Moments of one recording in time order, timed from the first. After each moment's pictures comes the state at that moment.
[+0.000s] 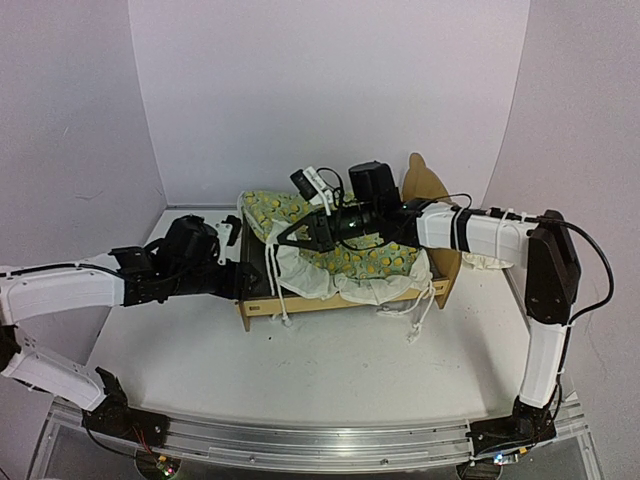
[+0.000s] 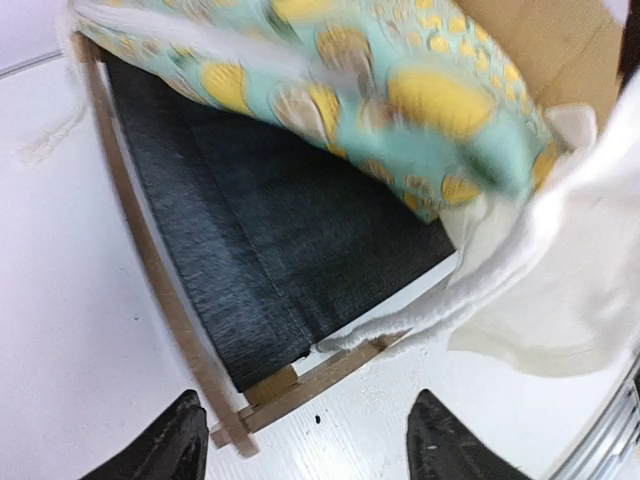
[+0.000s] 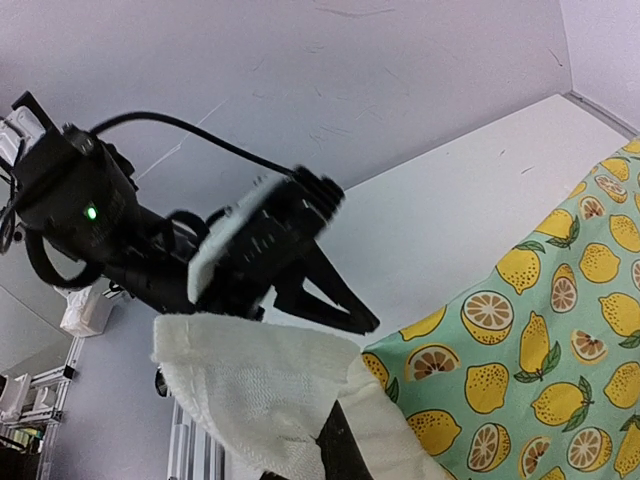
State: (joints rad) left arm -0.83 1.29 0.85 -0.23 -0.14 -0.41; right arm 0.77 1.94 1.55 0.01 -0.83 0.19
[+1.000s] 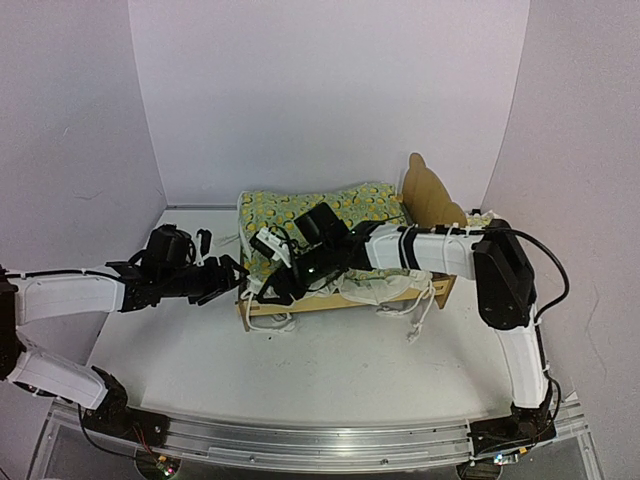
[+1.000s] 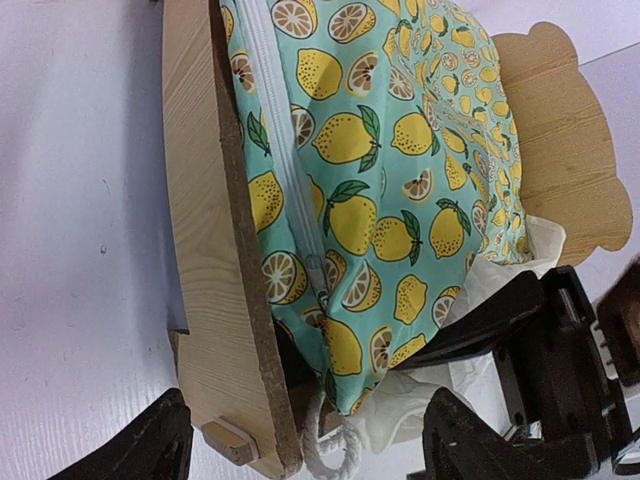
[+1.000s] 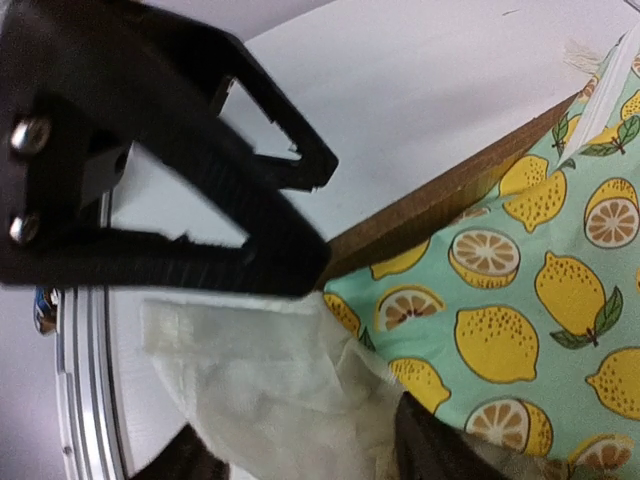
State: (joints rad) left arm -0.57 1.25 0.66 0.00 0.18 -0.79; right arm 0.92 2.20 1.74 -0.28 -0.51 0.00
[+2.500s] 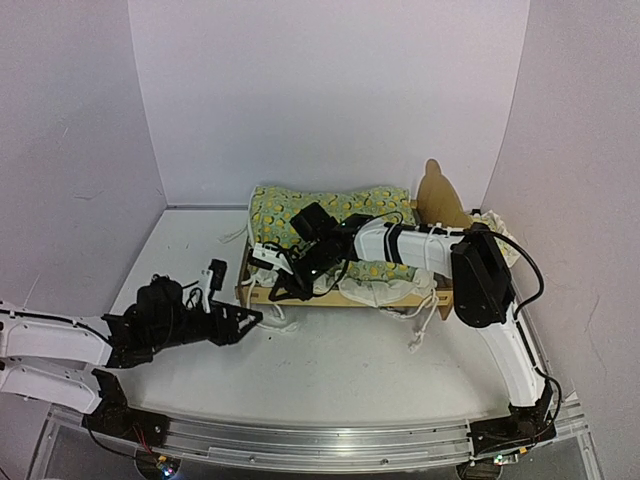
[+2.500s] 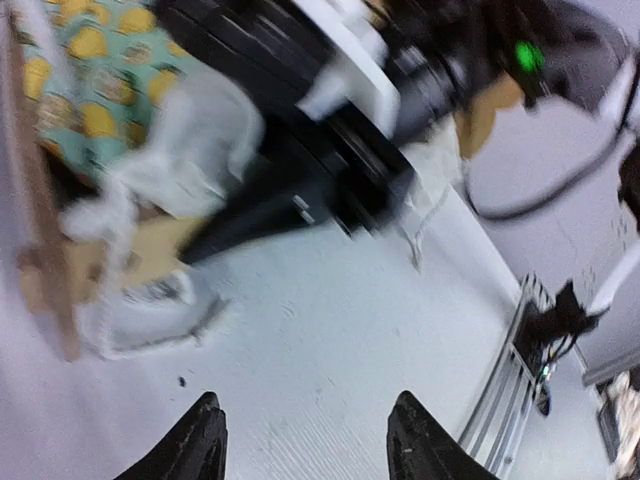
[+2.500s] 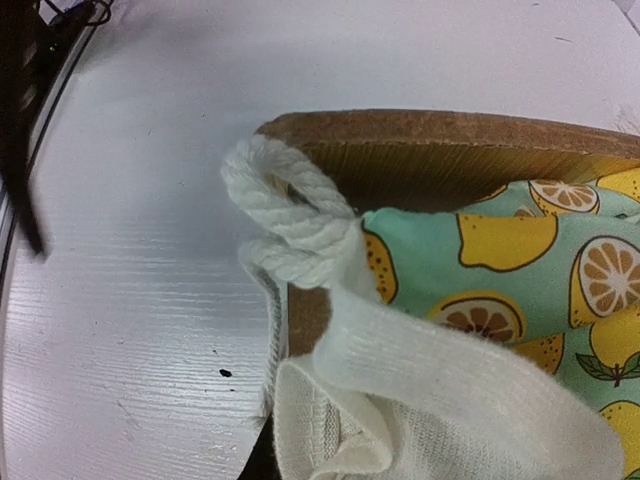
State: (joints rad) left arm -0.82 1.05 0.33 0.40 0.13 -0.59; right arm 0.88 2.35 1.97 -0.55 -0.52 -0.54
